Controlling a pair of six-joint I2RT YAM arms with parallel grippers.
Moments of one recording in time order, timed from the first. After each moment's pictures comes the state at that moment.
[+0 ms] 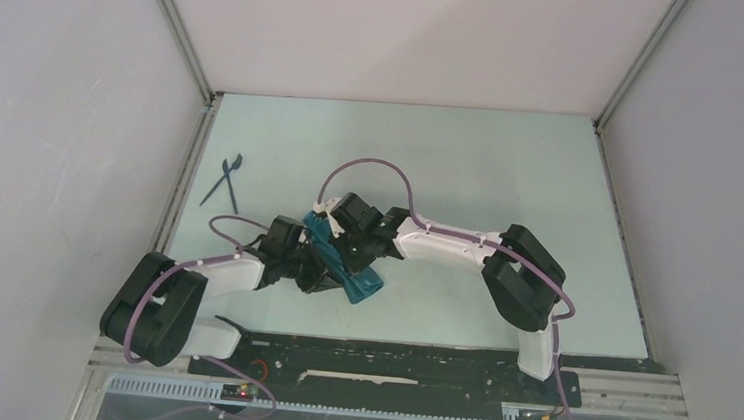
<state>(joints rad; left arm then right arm) -0.39 1.32 0.37 -0.03 0.43 -1.08 1.01 1.95 1.43 -0.48 -0.10 0.19</state>
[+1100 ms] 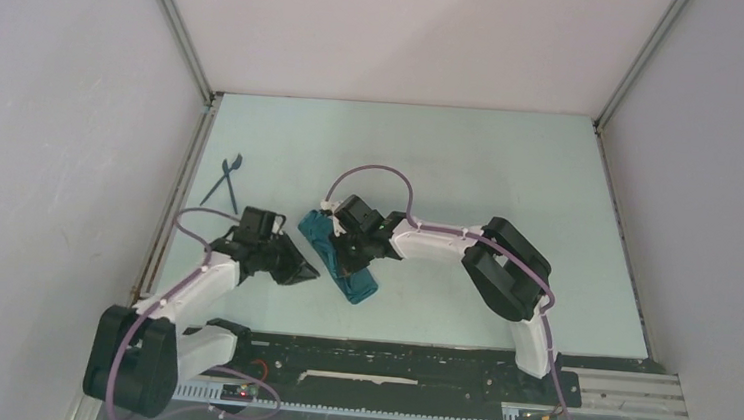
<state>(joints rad) -0.24 1.10 0.42 -0.39 0.39 -0.95 0.98 2.05 1.38 -0.31 -0.22 0.37</state>
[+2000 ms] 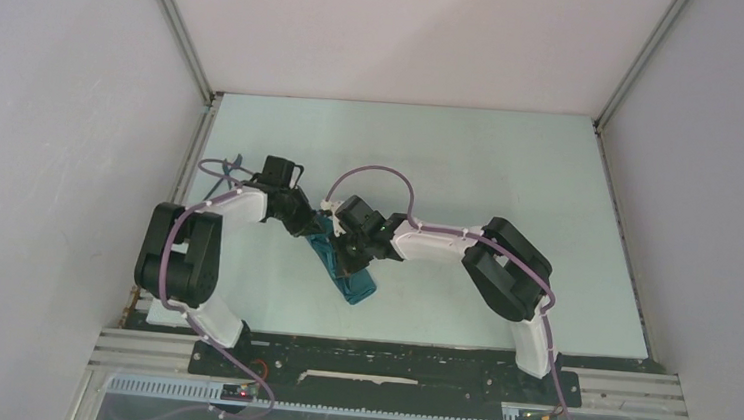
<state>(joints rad) -0.17 1.61 0.88 -0.36 0.31 -0.85 0.98 2.04 1.36 -0.26 -0.25 0.36</state>
